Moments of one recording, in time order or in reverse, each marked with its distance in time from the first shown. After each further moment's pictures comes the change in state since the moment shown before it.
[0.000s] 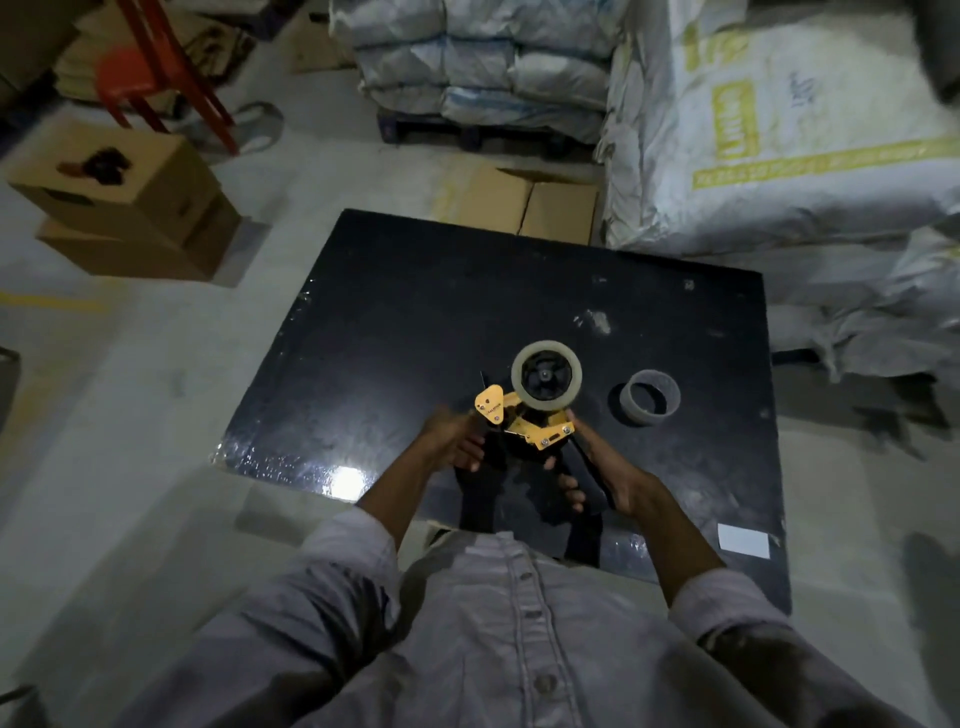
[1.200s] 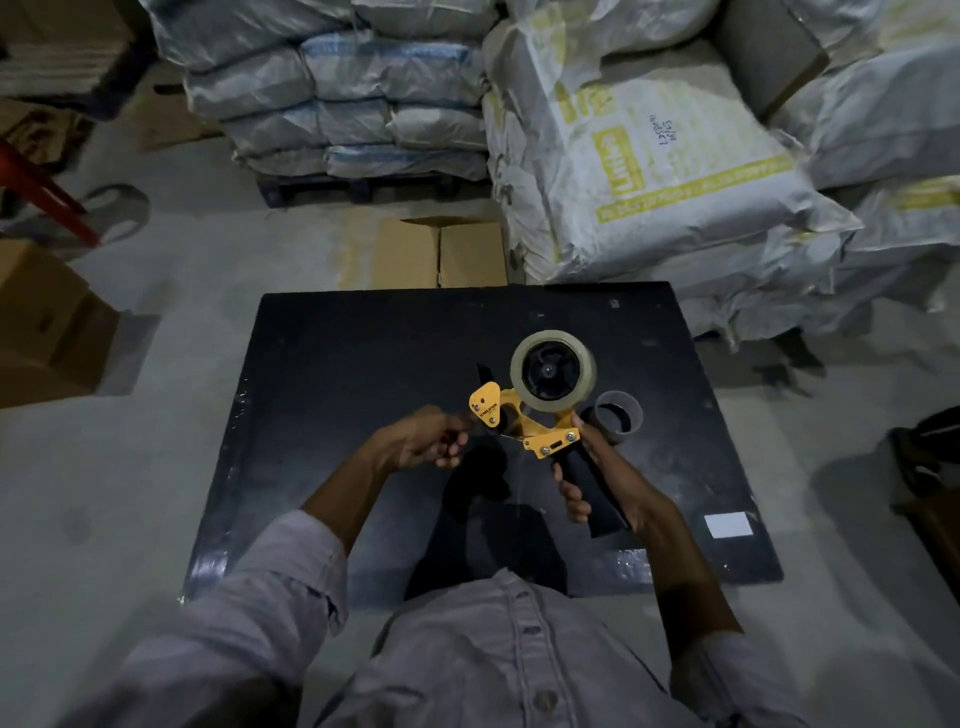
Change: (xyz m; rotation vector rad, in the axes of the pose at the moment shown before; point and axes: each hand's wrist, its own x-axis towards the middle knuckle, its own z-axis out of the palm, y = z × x) left_hand 0.034 0.116 -0.043 0.366 -0.447 0.125; right_hand -0.064 -0.039 0.048 0.311 0.147 -0.304
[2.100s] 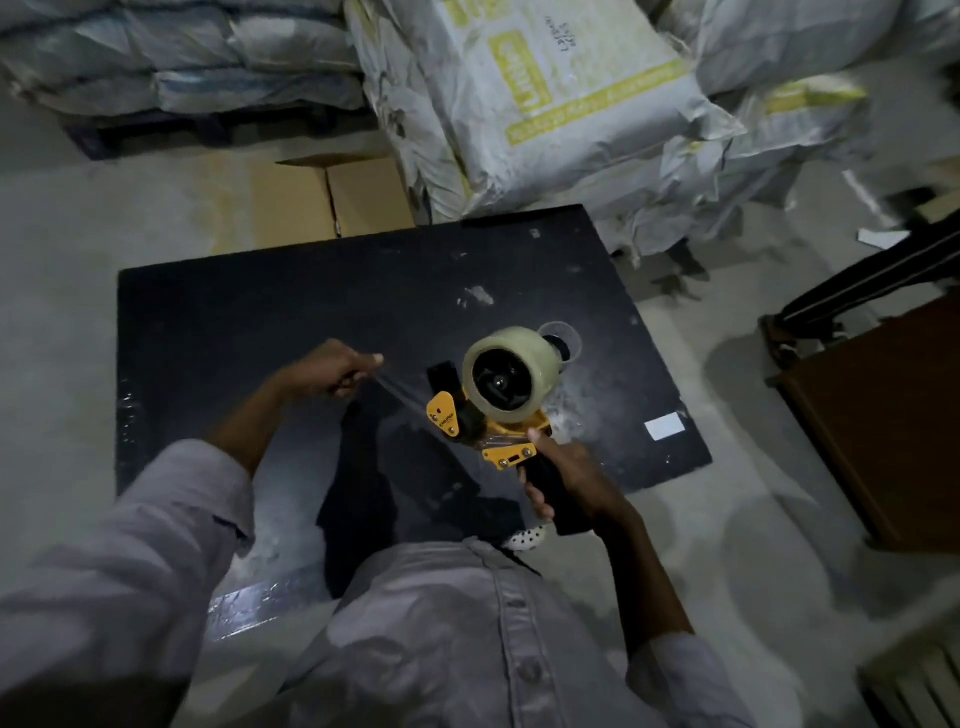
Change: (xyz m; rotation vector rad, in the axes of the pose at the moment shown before) left_hand 0.062 0.002 -0.090 0.377 -0.040 0.201; right_hand -0.033 0.088 0.027 -0.010 0.304 -0.162
